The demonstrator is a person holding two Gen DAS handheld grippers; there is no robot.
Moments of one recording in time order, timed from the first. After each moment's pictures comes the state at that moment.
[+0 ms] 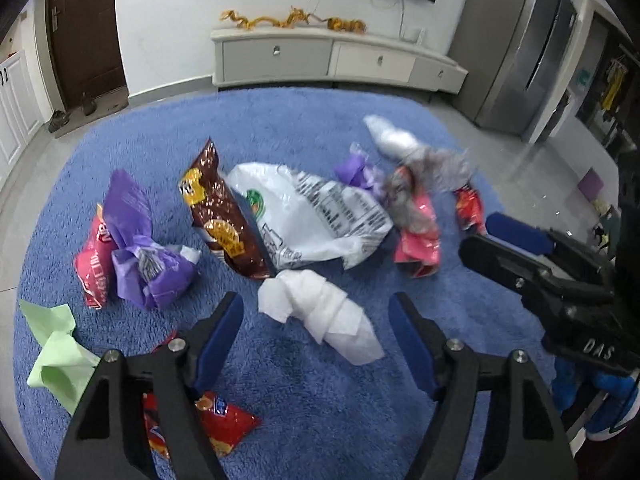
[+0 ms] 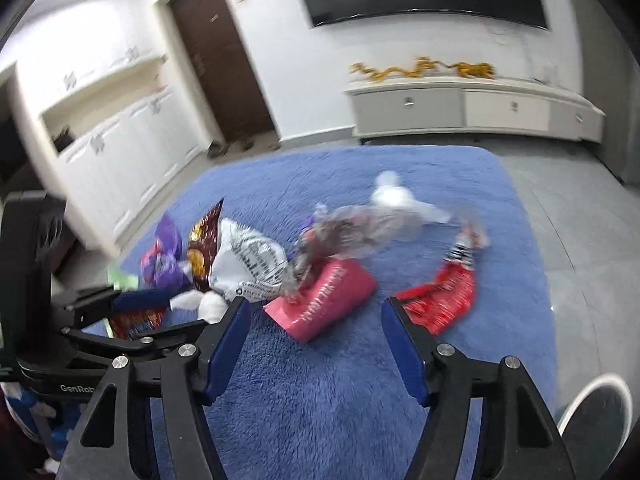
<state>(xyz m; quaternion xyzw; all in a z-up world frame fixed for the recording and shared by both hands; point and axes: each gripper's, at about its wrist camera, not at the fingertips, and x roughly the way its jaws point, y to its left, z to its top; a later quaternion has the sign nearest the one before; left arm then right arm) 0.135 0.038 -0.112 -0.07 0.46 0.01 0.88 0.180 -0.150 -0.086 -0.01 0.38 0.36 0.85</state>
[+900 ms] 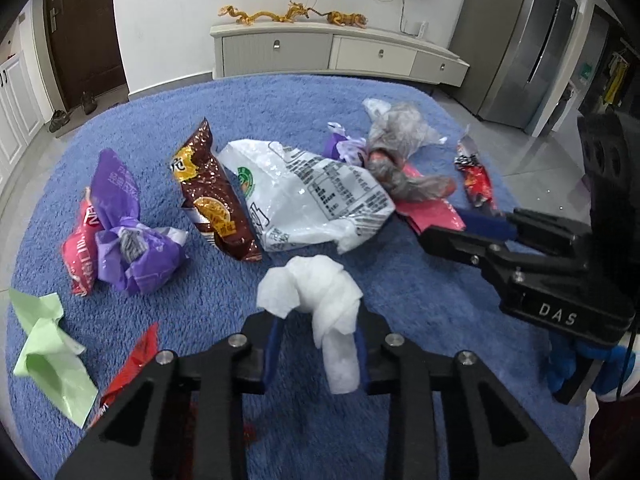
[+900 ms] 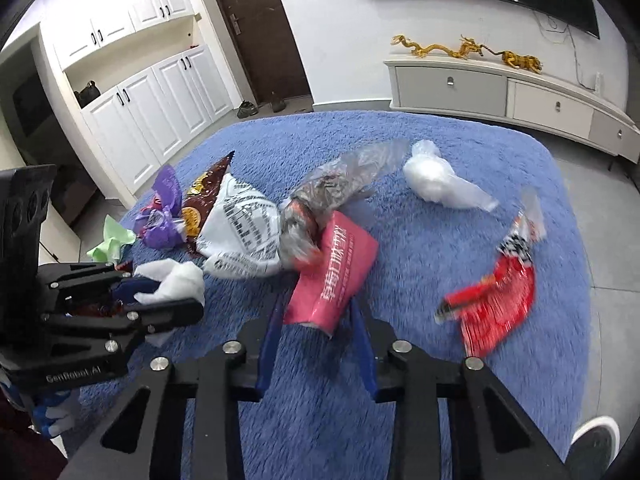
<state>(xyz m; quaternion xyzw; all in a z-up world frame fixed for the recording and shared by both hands) 0.122 0.023 -0.130 -0.07 0.46 0.00 0.88 0.200 -0.139 -0.116 -0.05 0.41 0.41 0.81</state>
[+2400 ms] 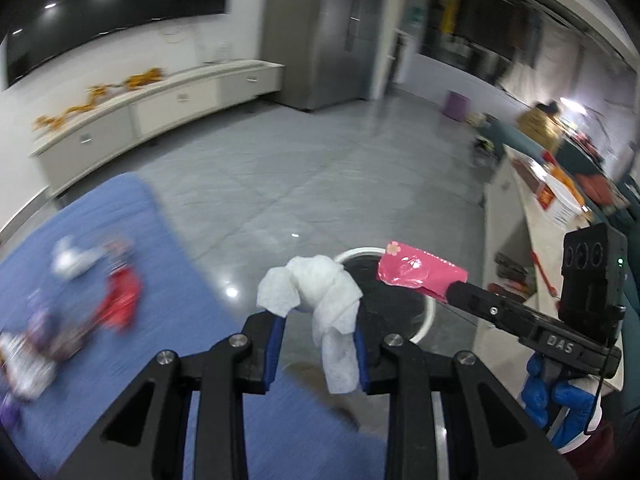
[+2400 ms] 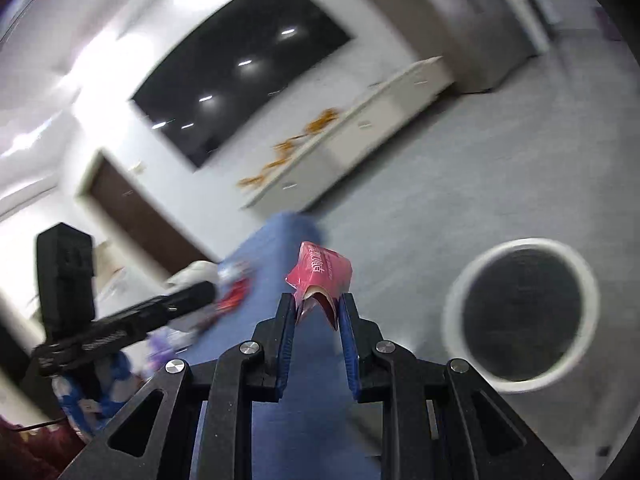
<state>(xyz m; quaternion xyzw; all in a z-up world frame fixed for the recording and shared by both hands) 0.144 -0.274 -0.053 0.05 0.40 -0.28 0.87 0.079 -0.494 -0.100 0.30 0.31 0.16 0.89</state>
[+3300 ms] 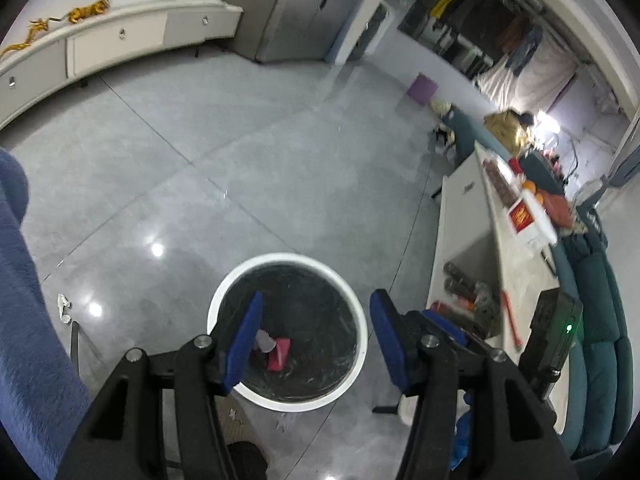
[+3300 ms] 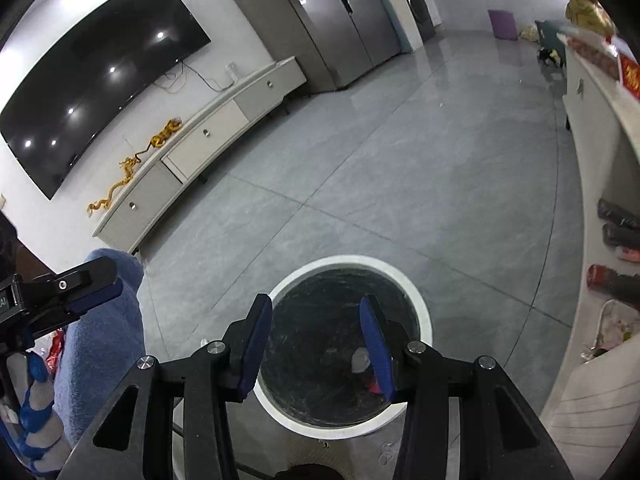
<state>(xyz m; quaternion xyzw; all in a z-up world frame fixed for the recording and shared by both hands) 0.238 -0.395 -0.120 -0.05 0.48 -0.34 0.81 0.114 -0.590 -0.153 0.26 0.37 -0.07 0.89</state>
